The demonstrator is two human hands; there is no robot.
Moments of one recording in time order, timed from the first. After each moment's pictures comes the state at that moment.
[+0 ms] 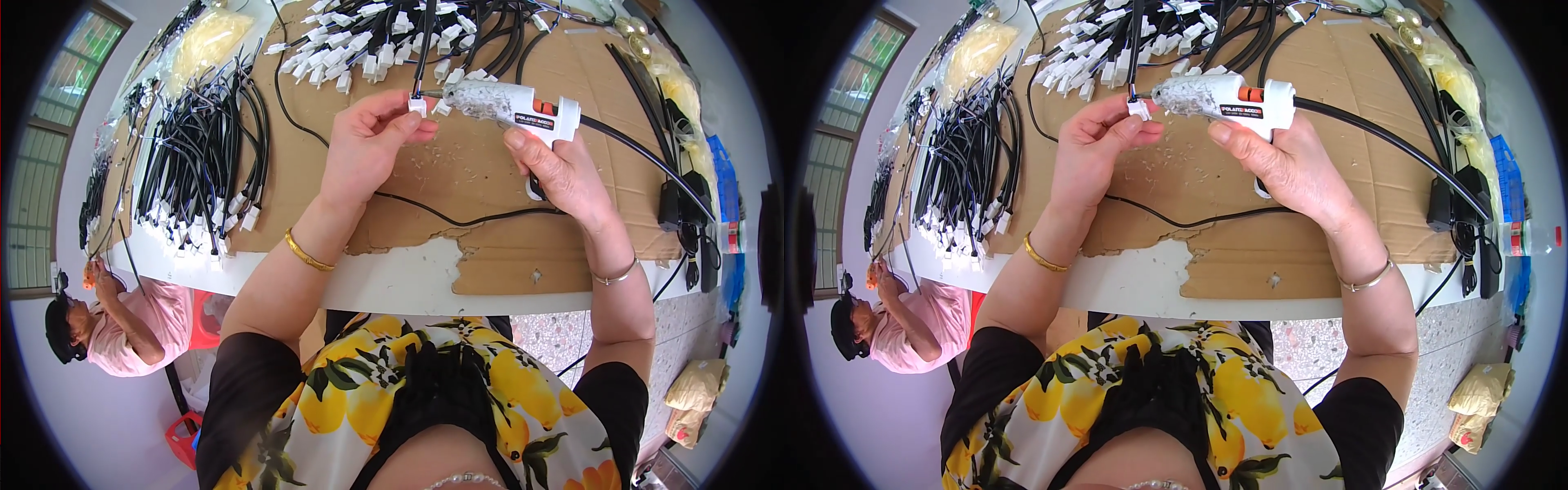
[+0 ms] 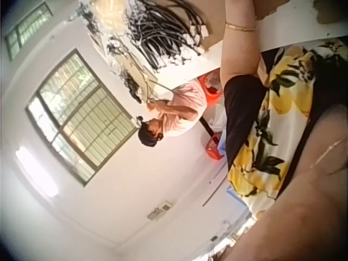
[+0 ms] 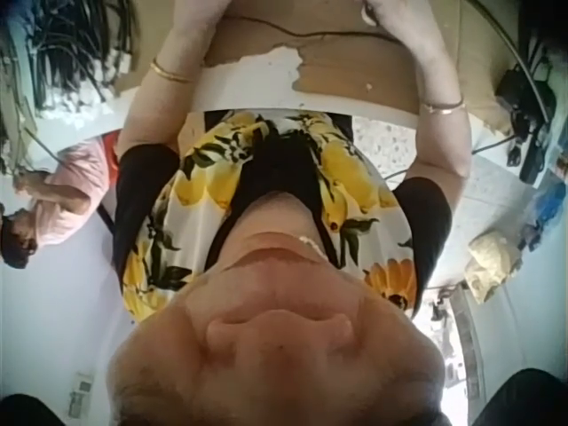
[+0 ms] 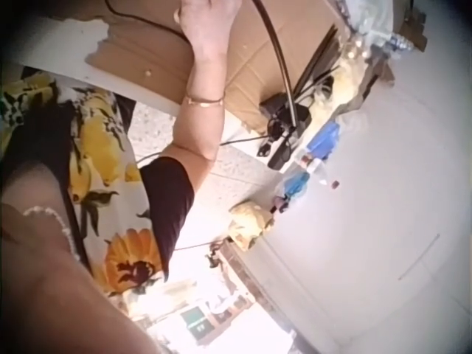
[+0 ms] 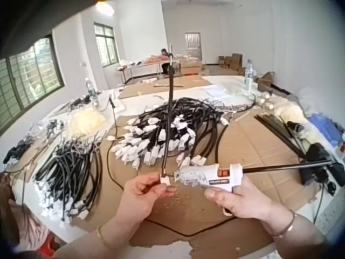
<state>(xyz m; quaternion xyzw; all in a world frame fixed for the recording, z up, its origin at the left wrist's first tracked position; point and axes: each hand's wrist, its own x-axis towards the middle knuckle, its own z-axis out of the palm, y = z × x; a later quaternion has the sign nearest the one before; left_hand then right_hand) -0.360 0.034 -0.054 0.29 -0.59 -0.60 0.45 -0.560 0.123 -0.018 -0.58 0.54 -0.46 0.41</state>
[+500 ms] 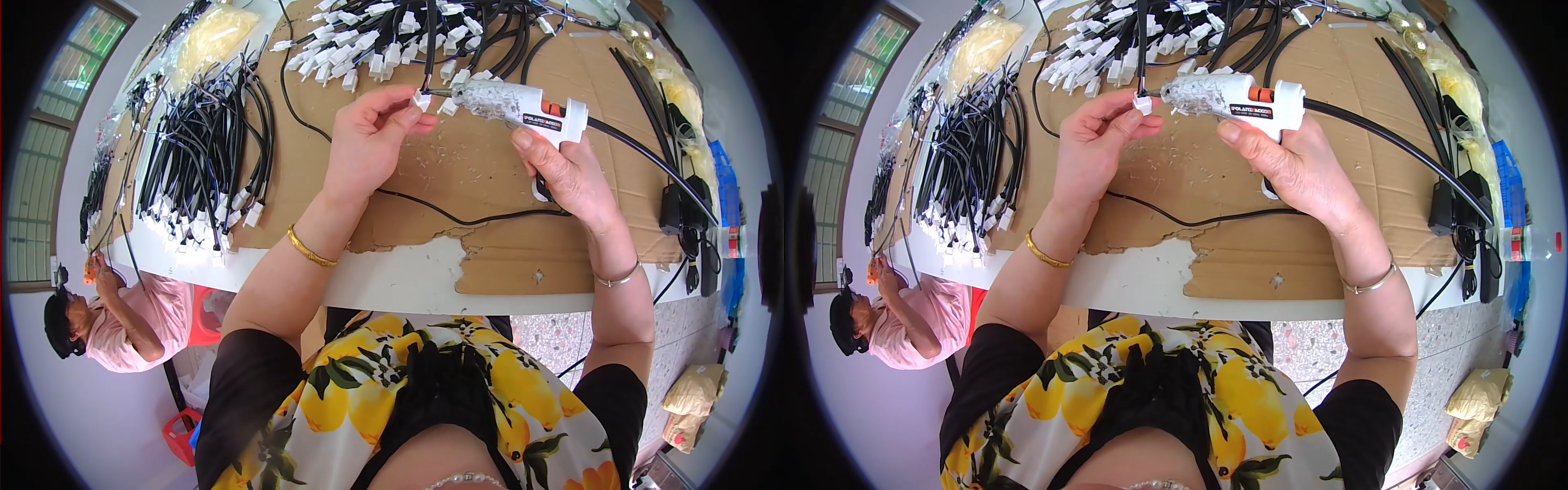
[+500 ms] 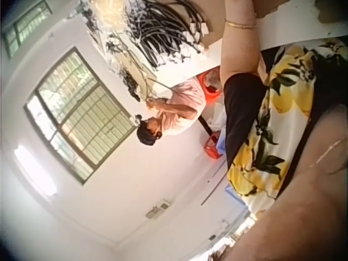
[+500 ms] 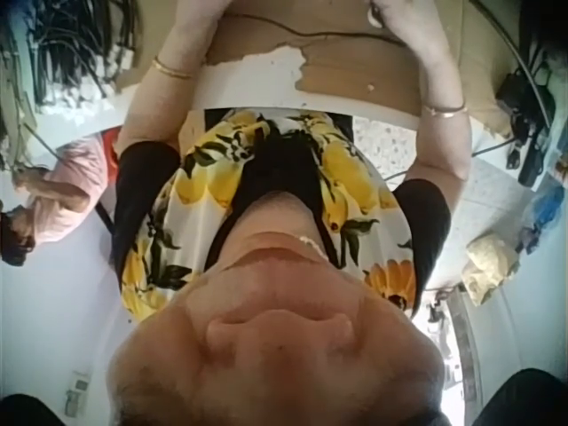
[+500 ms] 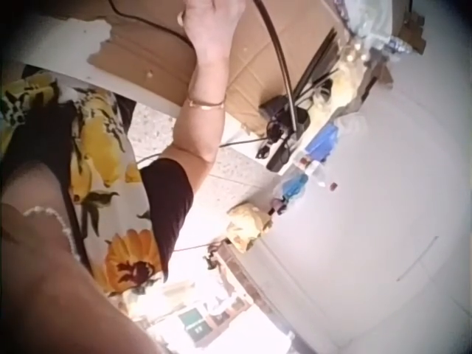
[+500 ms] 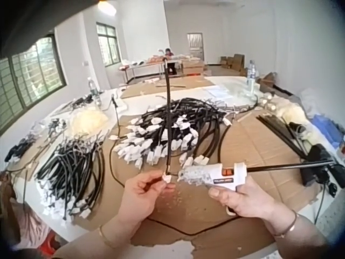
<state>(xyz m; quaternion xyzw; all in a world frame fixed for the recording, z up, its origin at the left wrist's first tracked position) -0.358 0.030 -0.058 0.27 -0.60 -0.58 0.47 -0.558 0.122 -0.018 -0.57 0.55 -0.46 0.40</state>
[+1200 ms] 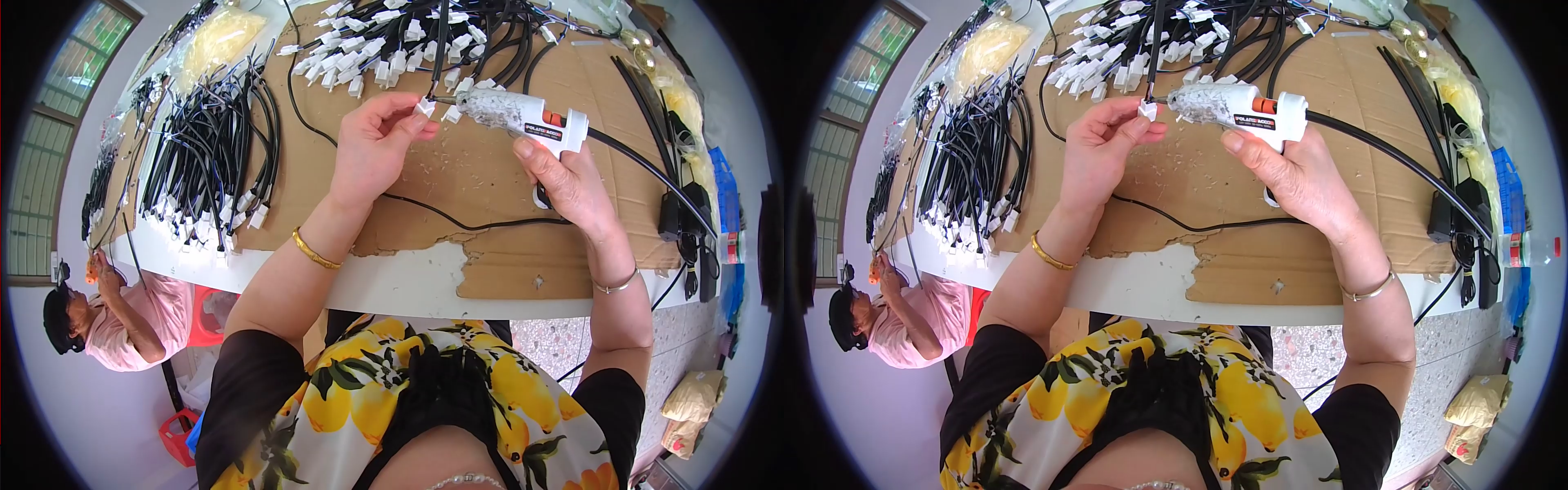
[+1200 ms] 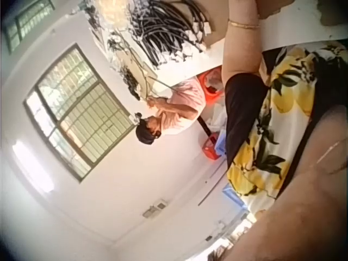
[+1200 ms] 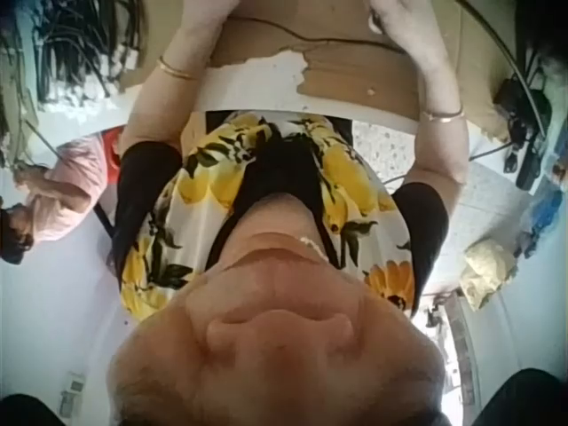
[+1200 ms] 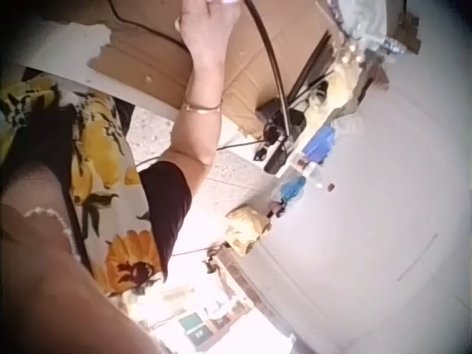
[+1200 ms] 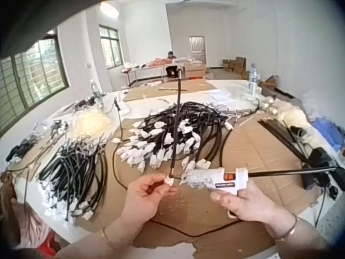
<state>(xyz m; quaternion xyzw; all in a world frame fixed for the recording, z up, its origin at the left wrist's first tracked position) -0.358 0.029 -0.058 0.28 -0.62 -0.56 0.48 -0.557 0.123 -0.017 -0.57 0.55 -0.47 0.39</state>
